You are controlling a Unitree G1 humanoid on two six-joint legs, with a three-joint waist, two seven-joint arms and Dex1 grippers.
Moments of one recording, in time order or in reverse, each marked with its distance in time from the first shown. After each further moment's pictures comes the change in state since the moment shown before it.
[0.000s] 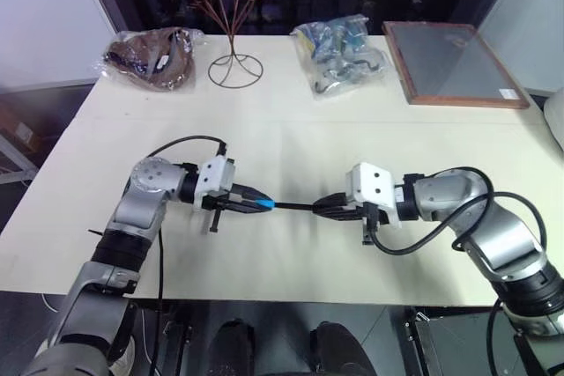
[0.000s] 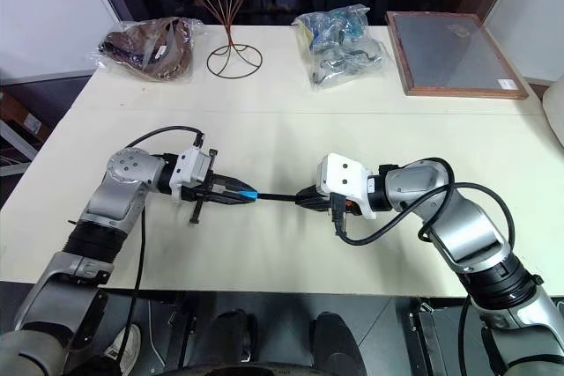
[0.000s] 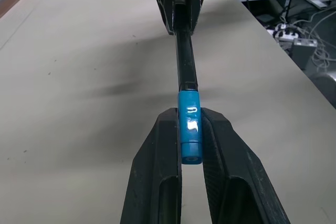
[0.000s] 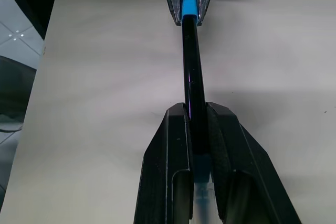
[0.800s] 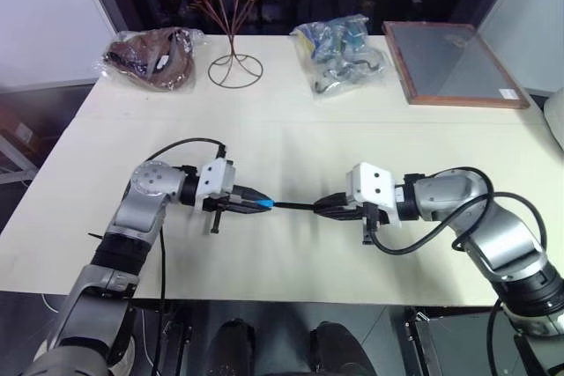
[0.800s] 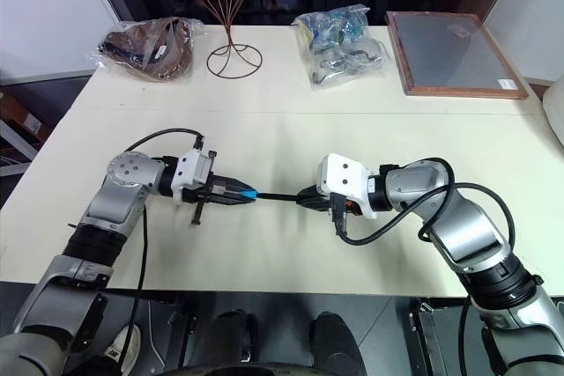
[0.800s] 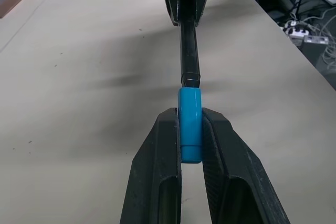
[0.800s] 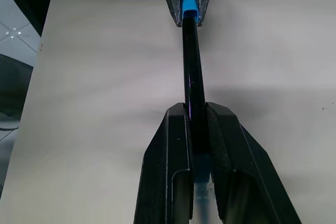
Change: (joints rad) left arm 0.019 0.000 -0.001 -0.002 0.015 -0.016 0.037; right arm 0.001 0.000 0.000 0.002 -0.009 0.001 0.000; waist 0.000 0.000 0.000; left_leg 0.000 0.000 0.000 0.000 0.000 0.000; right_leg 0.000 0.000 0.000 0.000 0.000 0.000
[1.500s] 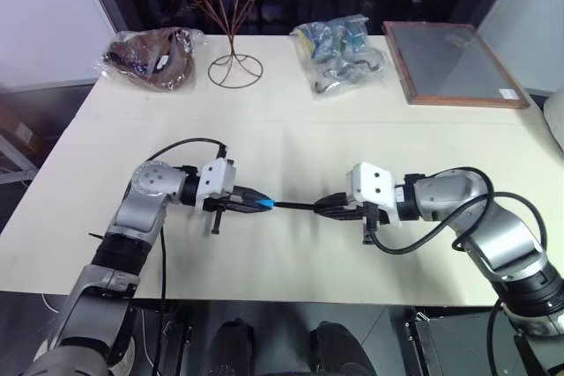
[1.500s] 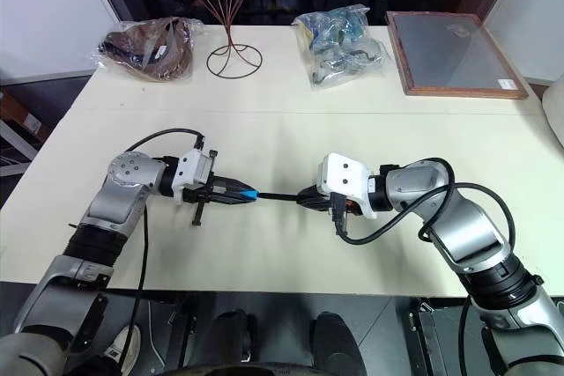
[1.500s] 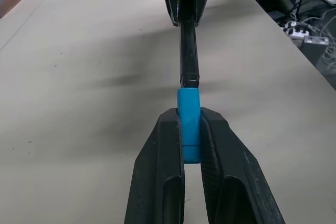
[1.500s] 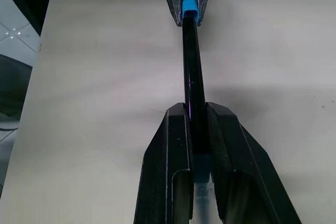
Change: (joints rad) left arm -0.002 -0.002 -0.004 0.000 0.001 0.007 0.001; right arm 0.001 0.000 -0.001 0.000 -0.001 0.005 0.000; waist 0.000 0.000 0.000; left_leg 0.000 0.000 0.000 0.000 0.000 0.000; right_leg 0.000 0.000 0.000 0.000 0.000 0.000
